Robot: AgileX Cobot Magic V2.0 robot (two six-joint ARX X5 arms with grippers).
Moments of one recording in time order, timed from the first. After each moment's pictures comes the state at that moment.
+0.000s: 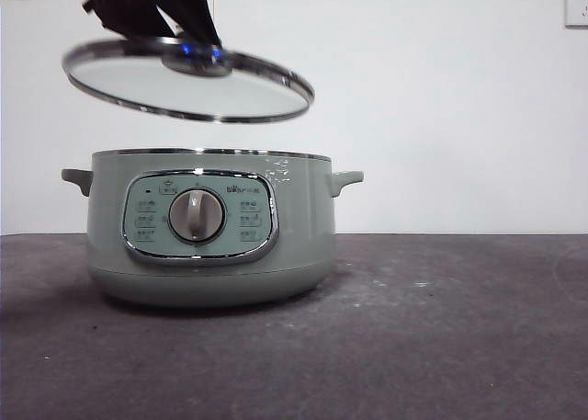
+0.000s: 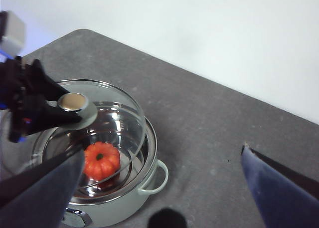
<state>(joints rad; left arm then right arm) -0.39 1.49 1.40 -0.54 0.18 0.13 0.65 1.23 1.71 -0.88 0.16 -0.08</state>
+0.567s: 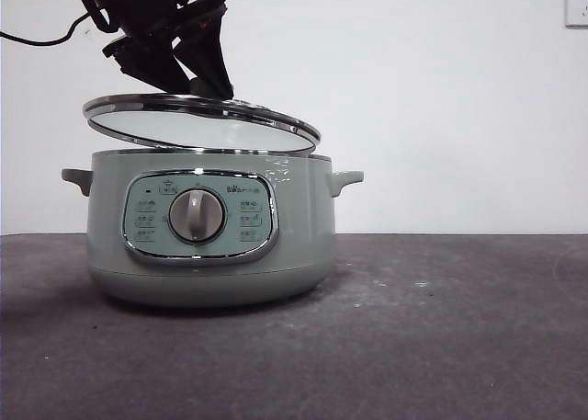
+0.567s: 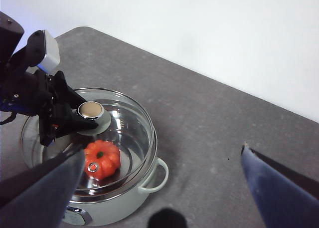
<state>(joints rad) -0.39 1.59 1.40 -0.48 0.18 0.13 0.65 1.23 1.71 -0.88 0.16 -0.08</state>
